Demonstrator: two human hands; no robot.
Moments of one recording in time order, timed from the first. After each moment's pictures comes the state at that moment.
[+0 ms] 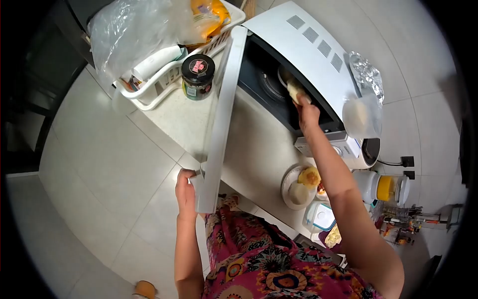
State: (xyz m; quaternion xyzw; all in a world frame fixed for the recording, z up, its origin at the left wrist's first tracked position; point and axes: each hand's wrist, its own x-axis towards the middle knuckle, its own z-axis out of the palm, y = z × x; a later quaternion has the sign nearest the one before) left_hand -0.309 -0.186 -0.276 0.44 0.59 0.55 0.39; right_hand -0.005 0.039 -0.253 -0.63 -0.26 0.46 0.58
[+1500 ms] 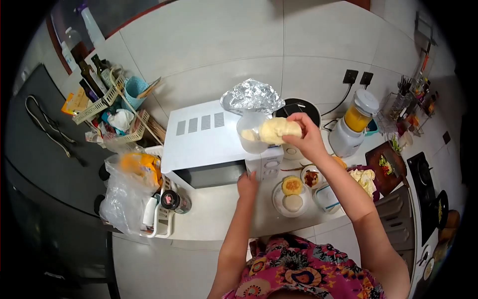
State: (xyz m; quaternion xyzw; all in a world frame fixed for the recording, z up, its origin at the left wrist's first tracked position) left_hand -0.058 -0.051 -0.246 0.79 0.45 0.34 0.24; right_hand 0.089 -0.156 -0.009 -0.56 -0.47 0.21 0.65
